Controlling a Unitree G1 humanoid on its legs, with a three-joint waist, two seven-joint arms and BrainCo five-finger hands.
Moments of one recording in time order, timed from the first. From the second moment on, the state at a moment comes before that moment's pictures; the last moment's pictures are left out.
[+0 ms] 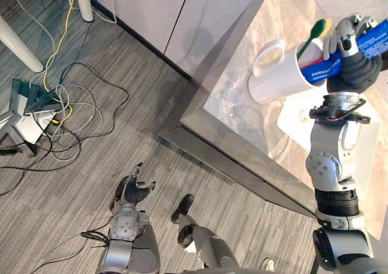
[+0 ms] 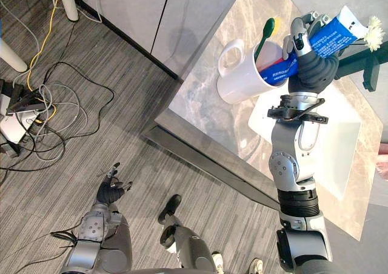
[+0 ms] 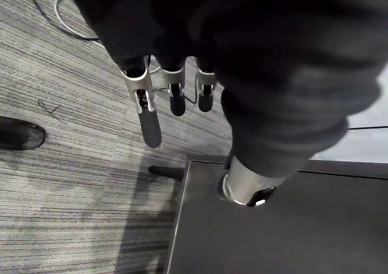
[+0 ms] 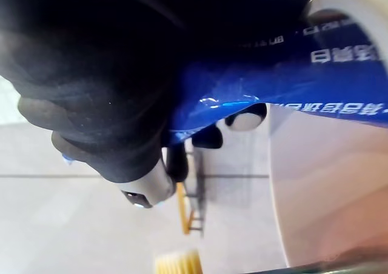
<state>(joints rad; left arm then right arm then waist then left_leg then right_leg) 0.18 0.16 0.05 0.18 0.31 -0.08 0.13 -0.51 -0.37 -0.07 -0.20 0.74 -0.30 -0.17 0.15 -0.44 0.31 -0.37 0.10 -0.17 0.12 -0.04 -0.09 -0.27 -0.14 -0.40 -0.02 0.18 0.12</state>
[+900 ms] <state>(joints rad) 0.18 0.17 0.05 0.18 0.28 -0.08 0.13 -0.51 -0.36 -0.04 -0.18 0.74 -0.29 -0.17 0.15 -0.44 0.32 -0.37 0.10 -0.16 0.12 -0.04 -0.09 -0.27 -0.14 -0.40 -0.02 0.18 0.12</state>
